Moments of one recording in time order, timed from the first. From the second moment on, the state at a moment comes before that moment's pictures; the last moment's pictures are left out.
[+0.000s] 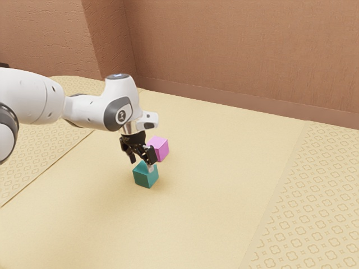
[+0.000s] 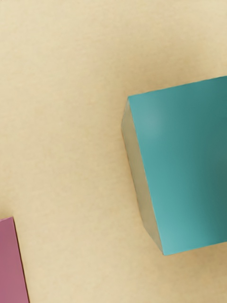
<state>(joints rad) 0.06 0.44 -0.05 -1.80 -0.06 2.22 0.27</state>
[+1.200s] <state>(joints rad) 0.06 0.54 -0.05 -1.77 -0.07 2.21 0.25</state>
